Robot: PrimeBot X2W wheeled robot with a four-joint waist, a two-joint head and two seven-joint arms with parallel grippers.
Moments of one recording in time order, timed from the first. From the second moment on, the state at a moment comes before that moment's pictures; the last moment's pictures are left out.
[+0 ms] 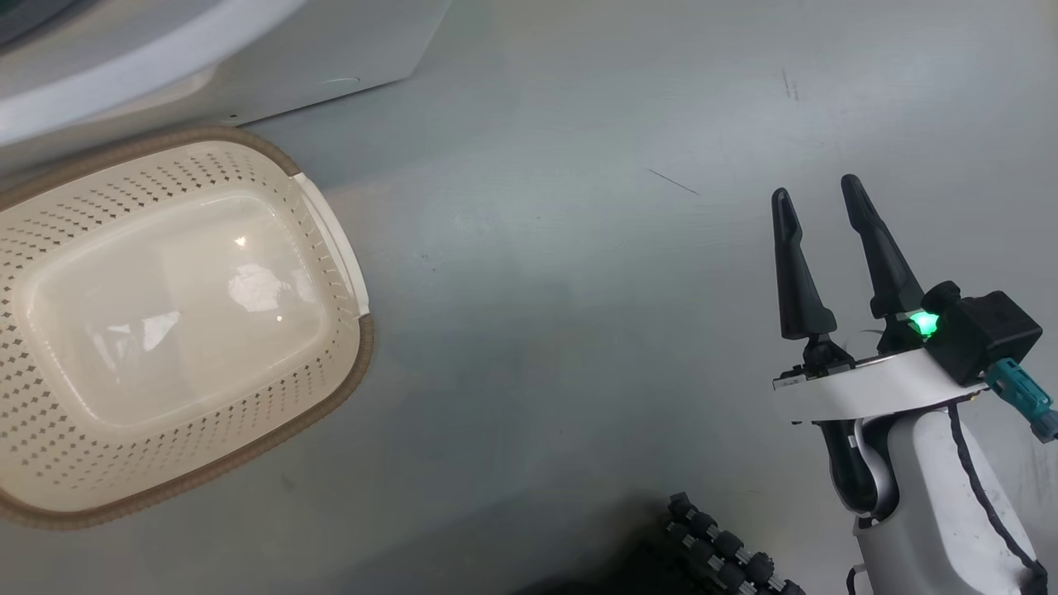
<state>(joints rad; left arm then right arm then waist) -1.18 0.34 -0.10 0.56 -0.44 -0.10 0.59 -0.23 -0.04 0.15 0.03 0.31 0.10 -0.25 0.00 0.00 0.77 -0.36</state>
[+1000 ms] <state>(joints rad) -1.15 0.27 -0.11 0.52 -0.44 -0.12 0.22 -0.26 -0.04 0.07 0.03 0.28 0.10 -0.25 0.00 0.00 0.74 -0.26</state>
